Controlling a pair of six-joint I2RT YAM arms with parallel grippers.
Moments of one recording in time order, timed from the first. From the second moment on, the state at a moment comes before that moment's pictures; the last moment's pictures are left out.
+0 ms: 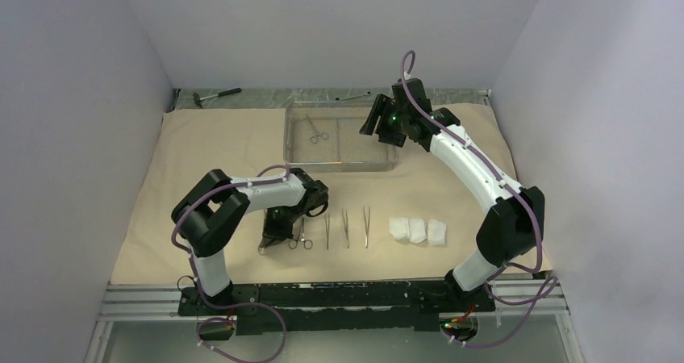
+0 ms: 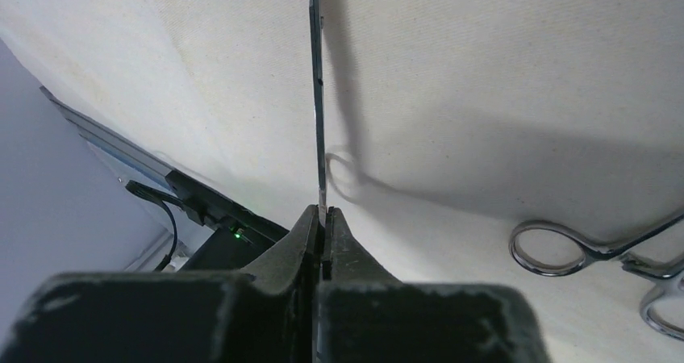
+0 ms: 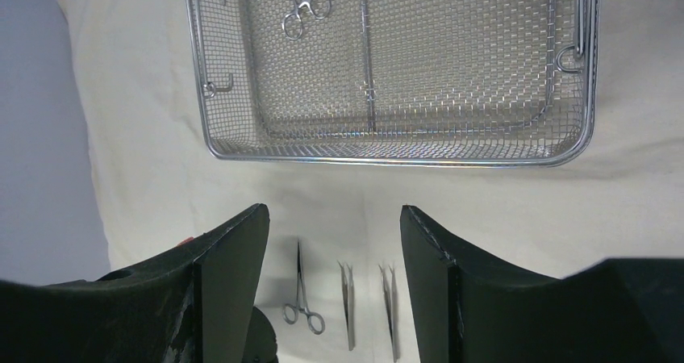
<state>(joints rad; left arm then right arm) -0.82 1.80 1.06 -1.23 -0.36 -0.87 0.43 1.59 1.46 -0.61 -0.06 0.71</state>
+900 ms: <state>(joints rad) -0.74 1.54 1.13 -1.13 -0.30 -0.78 0.43 1.69 1.51 -0.63 -0.06 0.70</state>
